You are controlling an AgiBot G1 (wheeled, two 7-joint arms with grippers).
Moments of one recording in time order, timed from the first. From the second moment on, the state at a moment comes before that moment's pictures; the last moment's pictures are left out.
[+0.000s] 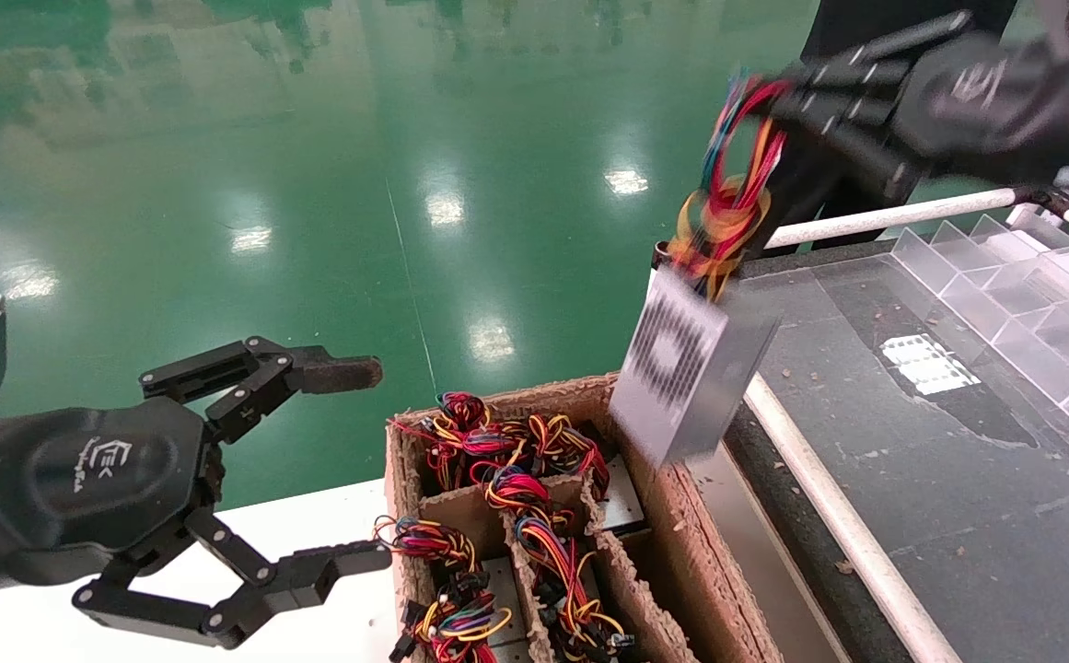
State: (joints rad) left arm -1.09 0.57 0.38 -1.24 0.65 1.44 -0.13; right arm 1.79 -0.82 -0.51 0.60 -1.15 -1.41 -0.13
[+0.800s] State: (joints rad) left arm -1.09 0.57 0.38 -1.24 0.65 1.44 -0.13; right arm 1.98 -1.01 -0.57 0.14 -1.38 -0.91 -0.44
